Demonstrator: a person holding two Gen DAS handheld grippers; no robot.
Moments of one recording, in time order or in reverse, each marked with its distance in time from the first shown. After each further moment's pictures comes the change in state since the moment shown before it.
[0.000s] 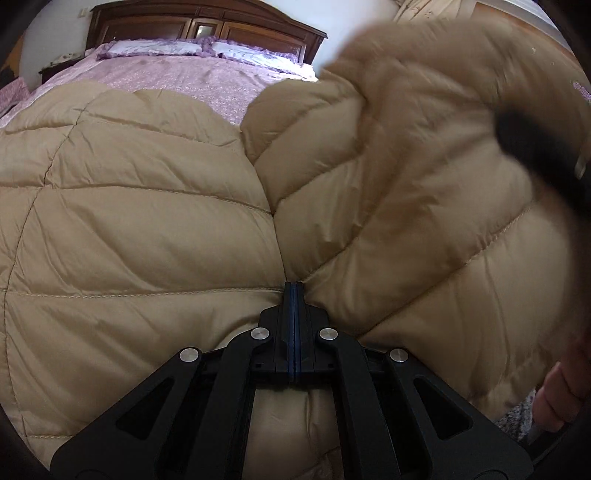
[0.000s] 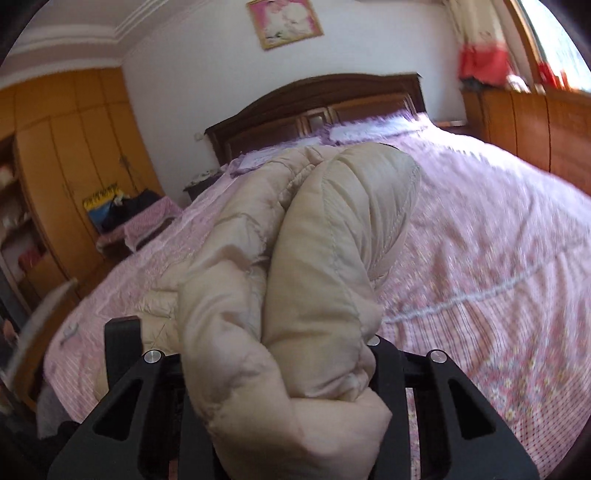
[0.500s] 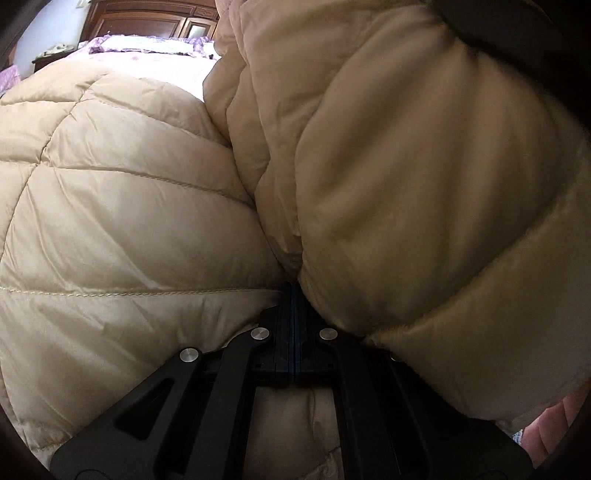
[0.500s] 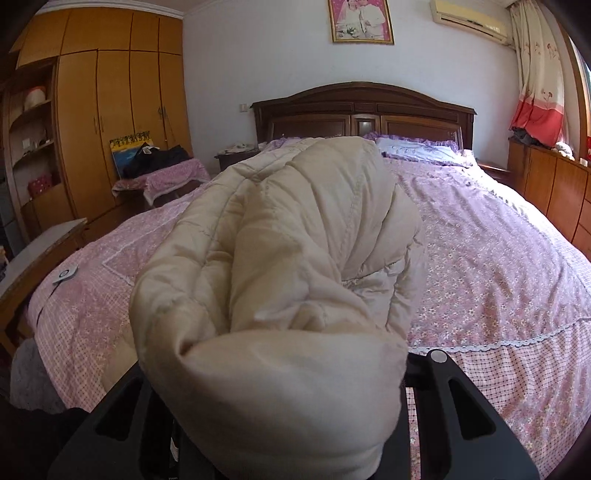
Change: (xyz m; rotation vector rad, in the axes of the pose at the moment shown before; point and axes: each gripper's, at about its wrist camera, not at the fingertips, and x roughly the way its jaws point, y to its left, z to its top) left arm 0.004 0.015 -0.007 -0.037 -0.026 -0.099; right arm 0.032 0.073 -0.001 -0.185 0.043 0.049
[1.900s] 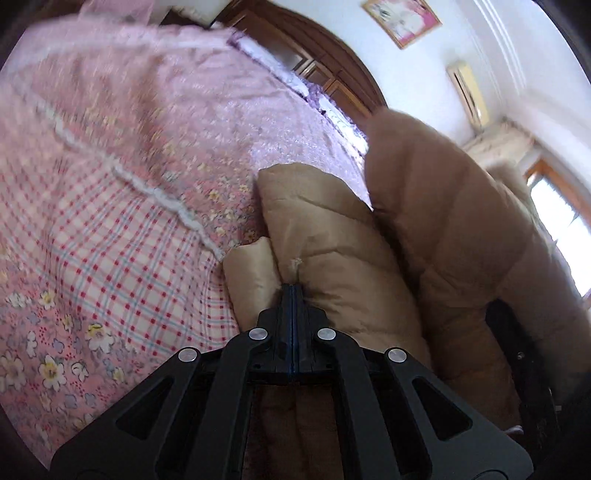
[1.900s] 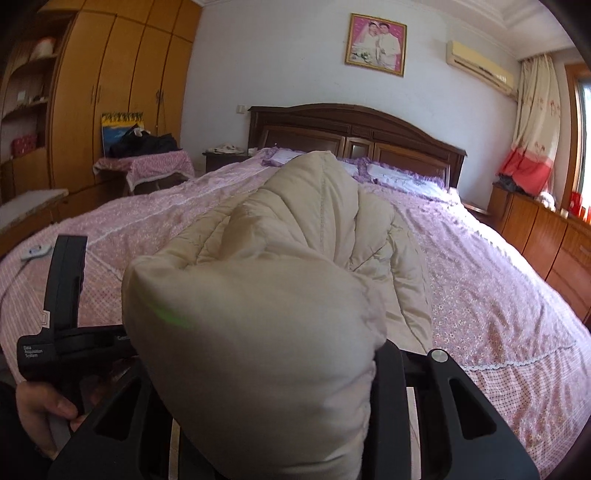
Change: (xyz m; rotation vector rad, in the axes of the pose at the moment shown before) left arm -0.110 0.152 -0.024 -0.410 -0.236 0.100; right arm 0.034 0.127 -0.012 -0.194 -0.068 -0.190
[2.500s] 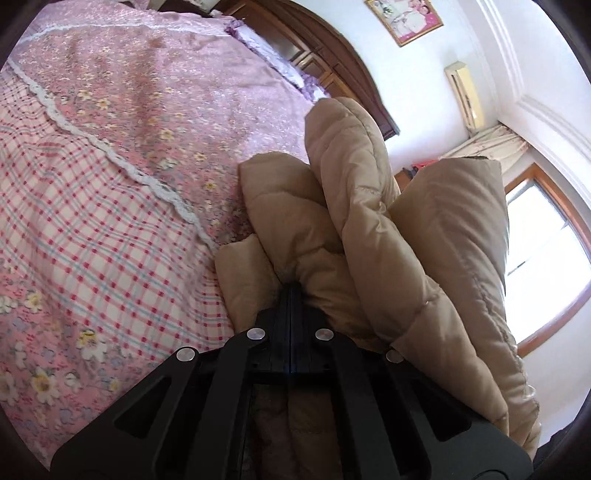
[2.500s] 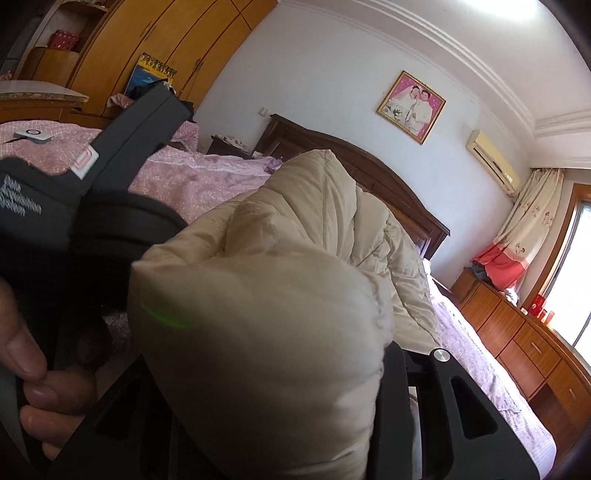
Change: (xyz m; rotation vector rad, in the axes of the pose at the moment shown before) left arm 0.002 0.023 0.013 -0.092 0.047 -0.075; right arm 0.026 0.065 -0.054 -0.319 -0.081 -0.142
